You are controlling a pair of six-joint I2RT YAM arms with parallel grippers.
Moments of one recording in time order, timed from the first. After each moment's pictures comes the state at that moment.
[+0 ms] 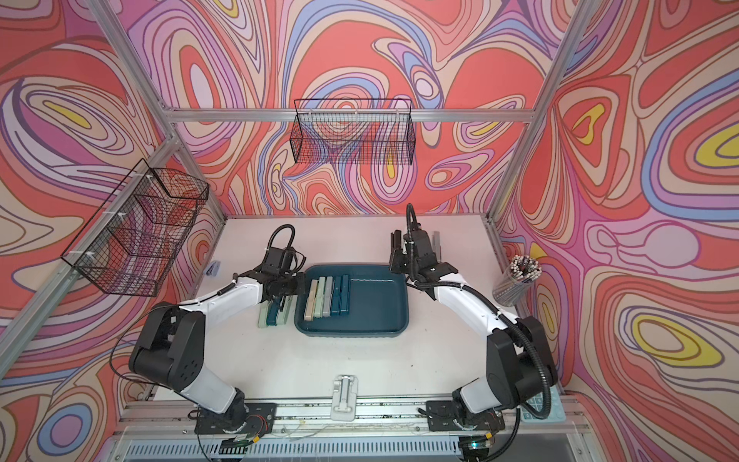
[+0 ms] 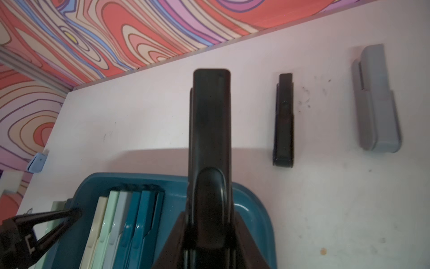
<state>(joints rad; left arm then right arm) -0.31 1.61 0.96 -0.31 0.03 -0.37 0.42 1.48 1.04 -0.21 0.00 0.47</state>
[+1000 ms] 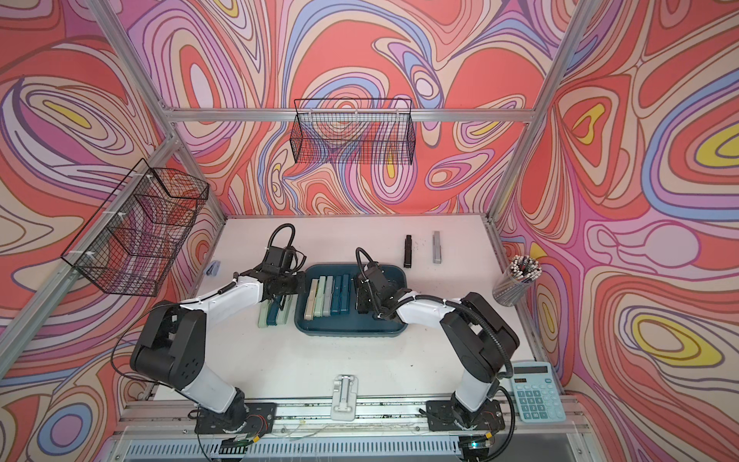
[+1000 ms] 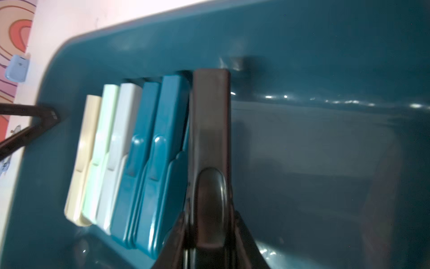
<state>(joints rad) -0.31 1.62 0.97 -0.31 0.04 -0.38 0.69 1.74 0.93 -0.02 0.00 0.64</state>
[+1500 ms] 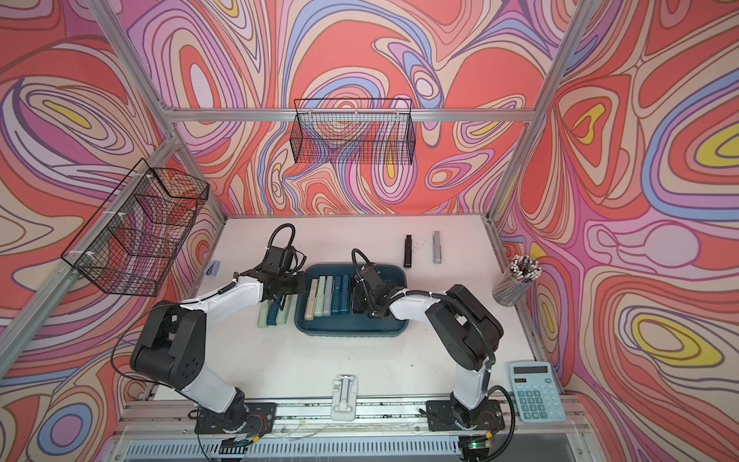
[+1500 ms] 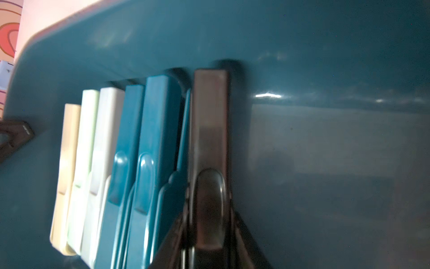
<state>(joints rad) -0.31 1.62 0.97 -0.31 0.04 -0.38 0.69 1.83 0.98 0.01 -0.02 0.69</state>
